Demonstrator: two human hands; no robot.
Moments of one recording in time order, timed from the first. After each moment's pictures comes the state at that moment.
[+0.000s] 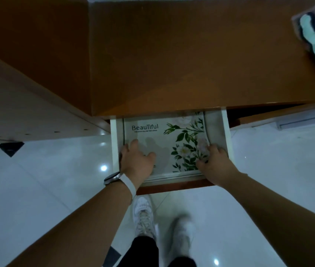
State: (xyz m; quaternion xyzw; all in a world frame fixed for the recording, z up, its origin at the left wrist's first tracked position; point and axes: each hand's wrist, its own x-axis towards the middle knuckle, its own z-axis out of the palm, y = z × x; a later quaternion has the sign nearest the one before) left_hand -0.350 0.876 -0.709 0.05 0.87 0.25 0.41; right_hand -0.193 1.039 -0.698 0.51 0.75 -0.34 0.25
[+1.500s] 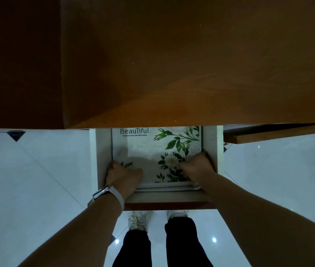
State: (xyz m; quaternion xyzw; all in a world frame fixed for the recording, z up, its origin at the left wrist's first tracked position) left_hand -0.335 0.895 -0.748 -0.16 0.87 0.13 0.45; right_hand -0.223 1.084 -0.775 0.55 0.61 -0.46 0.32
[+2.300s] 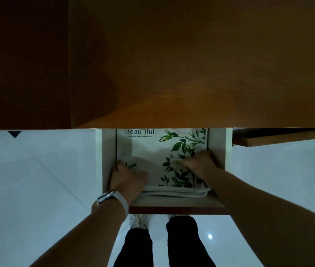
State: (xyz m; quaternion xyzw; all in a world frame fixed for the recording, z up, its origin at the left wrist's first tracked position) left_hand -0.335 0.879 -0.756 -0.12 0.86 0.13 0.47; right_hand -0.240 1.084 -0.793 0.58 0.57 -0.45 0.37
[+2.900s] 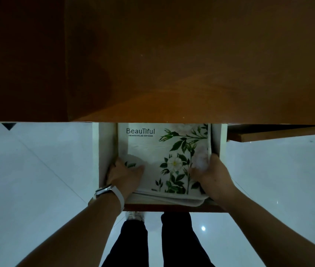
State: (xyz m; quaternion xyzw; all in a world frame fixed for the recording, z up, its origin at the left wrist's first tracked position) left_hand -0.329 0.869 -0.764 -0.12 0.85 0.13 0.50; right_hand -0.196 1.082 -0.702 0.55 0.61 -0.52 0.23
